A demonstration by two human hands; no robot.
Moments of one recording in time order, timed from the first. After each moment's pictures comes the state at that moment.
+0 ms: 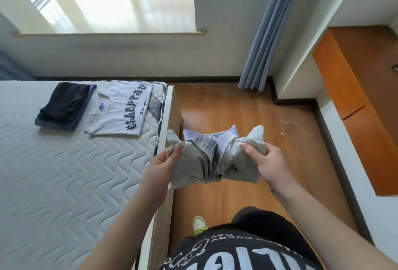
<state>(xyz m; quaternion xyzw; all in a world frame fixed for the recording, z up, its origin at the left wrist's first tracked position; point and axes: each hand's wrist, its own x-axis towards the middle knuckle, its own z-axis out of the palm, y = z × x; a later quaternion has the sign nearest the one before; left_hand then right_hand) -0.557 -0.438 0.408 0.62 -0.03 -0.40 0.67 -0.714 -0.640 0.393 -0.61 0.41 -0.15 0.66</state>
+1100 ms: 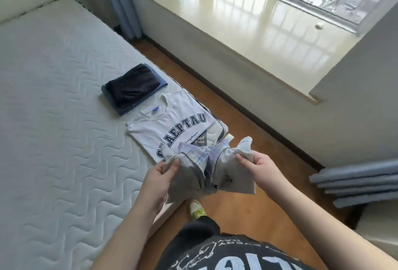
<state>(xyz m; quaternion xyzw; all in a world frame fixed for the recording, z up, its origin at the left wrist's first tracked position) -0.268 -0.564 0.331 0.59 0.28 -0.11 0.75 -0.241 -0.824 0.372 -0.78 0.15 0.21 0.58</state>
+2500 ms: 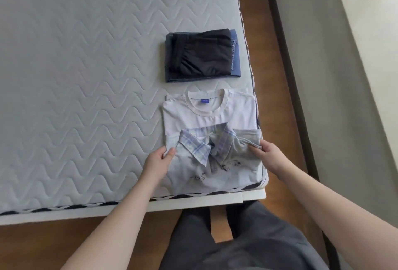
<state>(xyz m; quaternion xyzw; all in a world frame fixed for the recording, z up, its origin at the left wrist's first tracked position) -0.097 -0.489 0.167 0.66 0.53 -0.06 0.53 0.147 -0.735 0.184 -0.78 -0.11 0.49 0.38</state>
